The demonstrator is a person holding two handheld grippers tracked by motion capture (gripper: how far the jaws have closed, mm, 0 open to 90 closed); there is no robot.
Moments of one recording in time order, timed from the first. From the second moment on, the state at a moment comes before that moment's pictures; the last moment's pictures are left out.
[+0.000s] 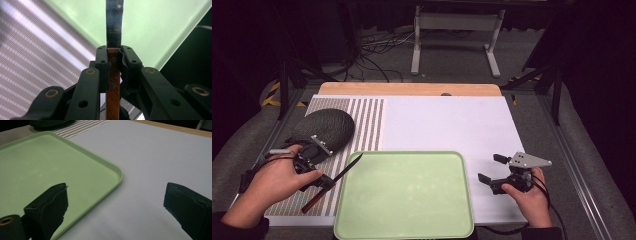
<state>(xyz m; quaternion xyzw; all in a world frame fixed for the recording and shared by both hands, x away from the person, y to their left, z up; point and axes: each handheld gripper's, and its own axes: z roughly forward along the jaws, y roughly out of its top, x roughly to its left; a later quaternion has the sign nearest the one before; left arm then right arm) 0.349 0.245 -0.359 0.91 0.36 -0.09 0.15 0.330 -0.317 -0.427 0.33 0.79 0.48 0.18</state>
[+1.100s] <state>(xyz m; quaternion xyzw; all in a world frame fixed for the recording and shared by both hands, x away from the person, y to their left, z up) 0.356 0.183 -0.385 0.91 0.33 -0.13 0.22 0.330 -0.319 -0.427 0.33 0.79 0.48 0.18</state>
